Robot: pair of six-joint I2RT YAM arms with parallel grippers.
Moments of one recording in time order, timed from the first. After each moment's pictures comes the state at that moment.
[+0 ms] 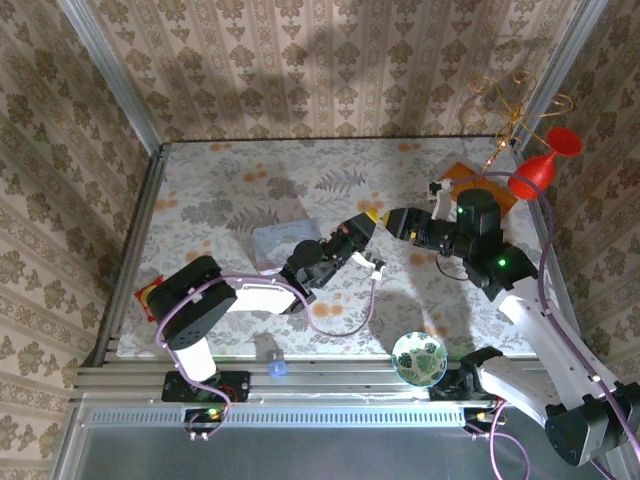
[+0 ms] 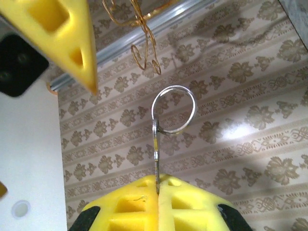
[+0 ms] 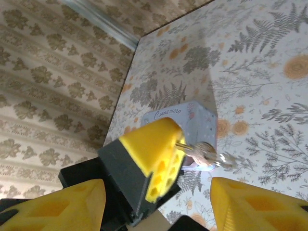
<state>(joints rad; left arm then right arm) -1.04 1.73 0.79 1.19 -0.17 2.10 0.29 0.96 0.92 -0.38 -0.48 0.65</state>
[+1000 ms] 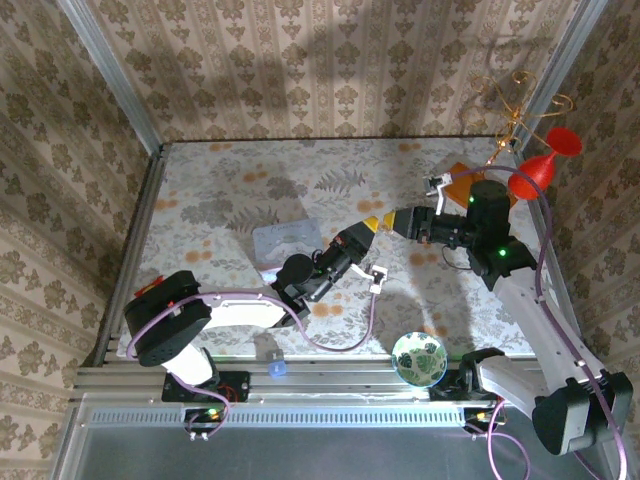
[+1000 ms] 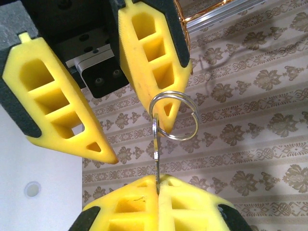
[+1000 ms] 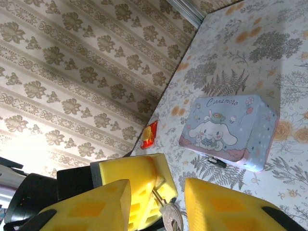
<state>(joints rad) -1.13 1.59 0.72 1.20 -0.24 2.05 0.16 1.02 0.89 -0.22 -0.89 0.61</state>
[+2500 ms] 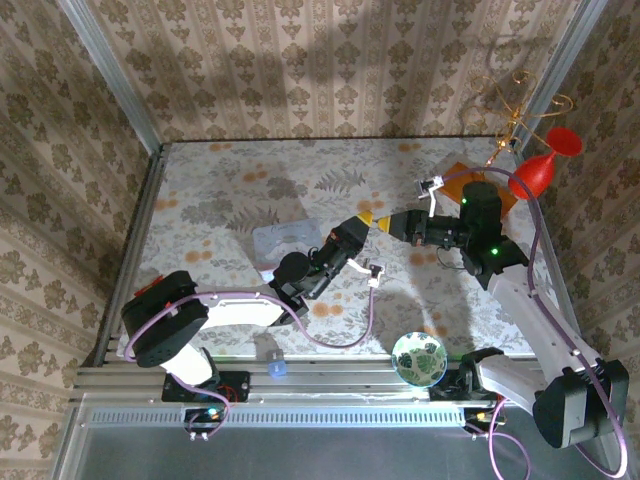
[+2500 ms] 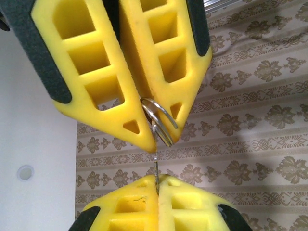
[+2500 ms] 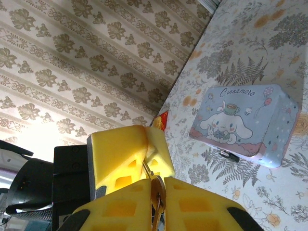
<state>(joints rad) -1.11 1.57 0.72 1.20 -0.27 2.00 0.20 1.06 0.86 -0.14 -0.95 0.63</state>
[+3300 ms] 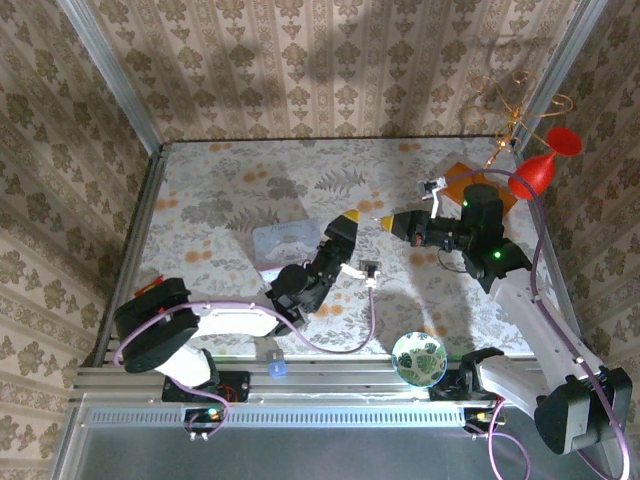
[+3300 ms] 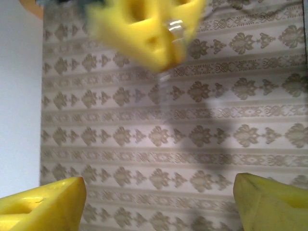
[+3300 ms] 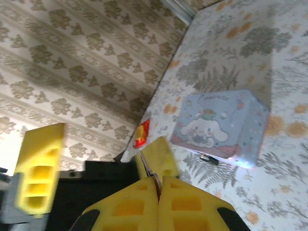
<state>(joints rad) -1.21 1.49 0.65 1.18 -0.60 1.82 0.20 1.02 0.86 -0.21 -0.81 0.60</state>
